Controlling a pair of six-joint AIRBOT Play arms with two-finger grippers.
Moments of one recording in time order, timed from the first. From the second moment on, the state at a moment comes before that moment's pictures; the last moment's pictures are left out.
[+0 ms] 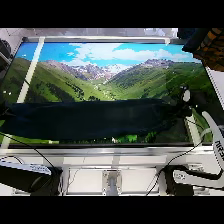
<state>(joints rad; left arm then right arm) 0.82 -1.71 1.56 1.29 -1.55 -1.16 -0.12 -1.37 1.01 -1.69 1.13 1.78</state>
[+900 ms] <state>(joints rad) 0.69 -1.47 1.56 1.14 -1.59 -1.05 -0.14 -1.36 1.49 -1.73 1.49 1.63</state>
